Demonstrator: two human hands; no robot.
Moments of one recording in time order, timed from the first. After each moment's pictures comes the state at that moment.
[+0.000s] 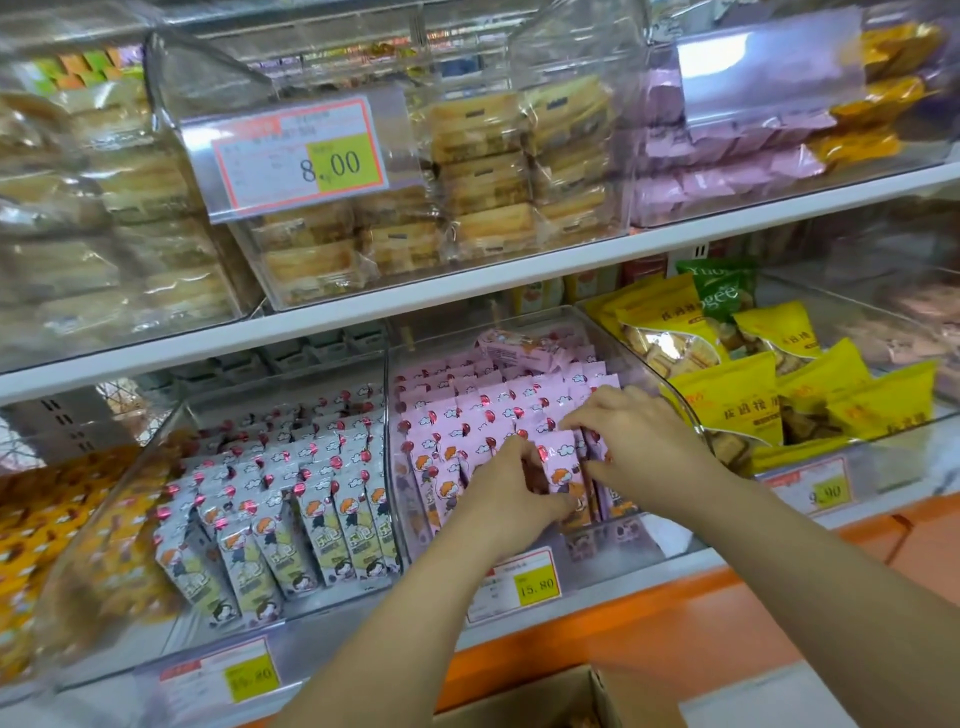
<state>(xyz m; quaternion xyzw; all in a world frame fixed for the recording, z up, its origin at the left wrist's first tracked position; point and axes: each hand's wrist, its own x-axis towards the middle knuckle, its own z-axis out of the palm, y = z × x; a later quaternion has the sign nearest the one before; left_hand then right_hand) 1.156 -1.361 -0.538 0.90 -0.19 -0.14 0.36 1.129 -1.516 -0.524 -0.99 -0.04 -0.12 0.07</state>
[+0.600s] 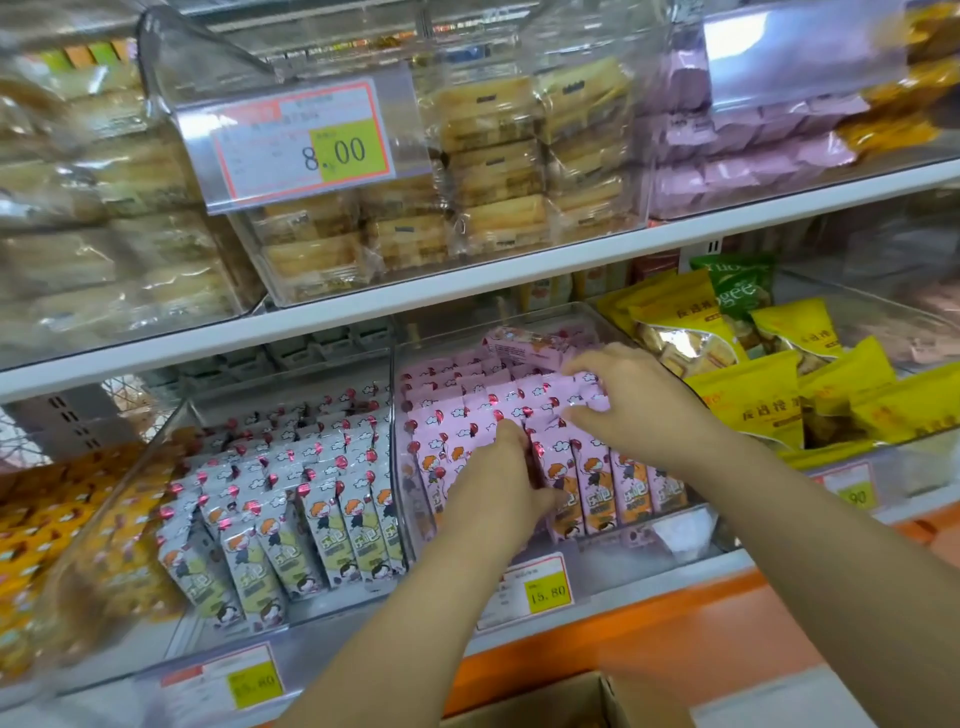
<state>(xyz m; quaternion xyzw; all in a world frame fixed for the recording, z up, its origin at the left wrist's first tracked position) 1.165 -1.360 -0.537 0.95 -0.16 -0.05 0.26 1.151 -1.515 -0.504 -0.96 0.00 -0.16 0.22</state>
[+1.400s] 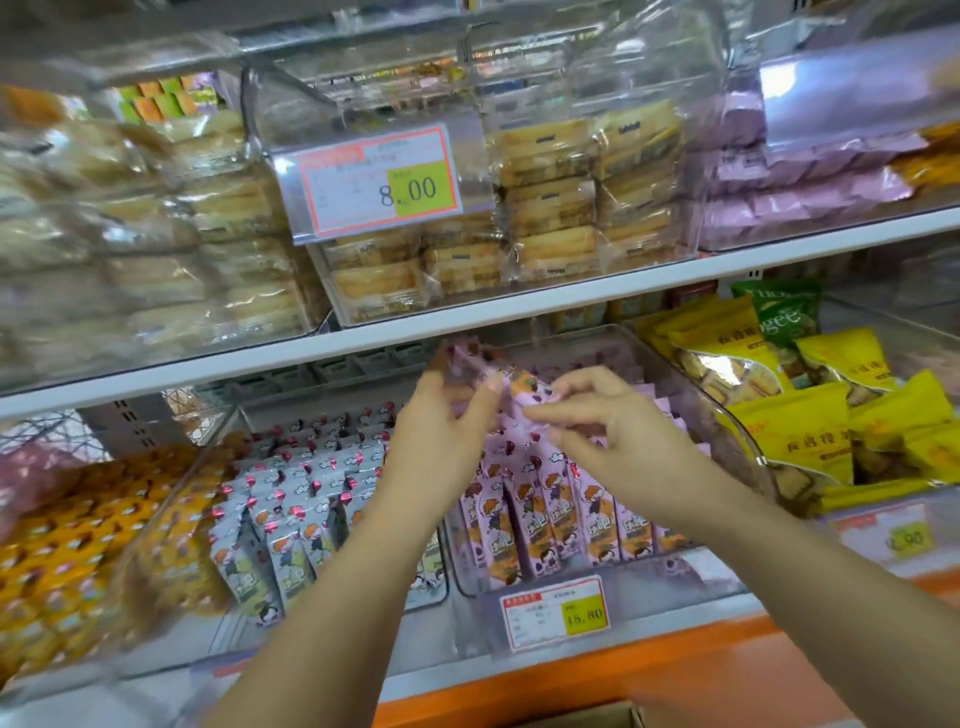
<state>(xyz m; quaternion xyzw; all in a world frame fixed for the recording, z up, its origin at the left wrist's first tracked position) 1.175 -1.303 -0.480 0.85 -0.13 0.09 0.50 1.133 -1.469 -0.494 -0.87 -0.16 -0.17 0.44</state>
